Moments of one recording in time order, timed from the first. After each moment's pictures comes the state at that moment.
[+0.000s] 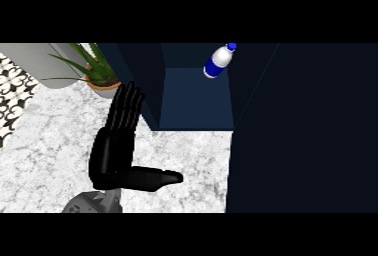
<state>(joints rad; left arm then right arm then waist) -0.16 0.12 -0.38 -1.68 0.34 0.34 -0.26 0.61 -0.07 0.38 -2.16 -0.18 0.18 -0.17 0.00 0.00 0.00</state>
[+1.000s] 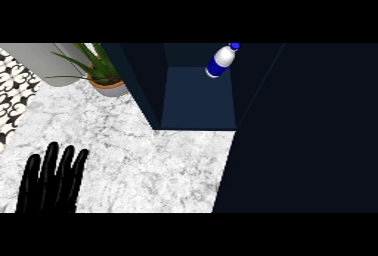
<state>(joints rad) 0.35 0.28 -0.41 -2.19 0.39 0.25 -0.31 0.58 -0.27 0.52 -2.26 -0.01 0.29 -0.07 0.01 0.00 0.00</state>
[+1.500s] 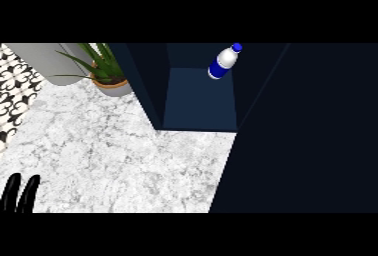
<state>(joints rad) 0.58 0.38 -0.25 -2.31 0.54 0.11 -0.38 0.53 -0.30 0.55 -2.36 0.15 0.30 0.00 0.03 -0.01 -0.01</state>
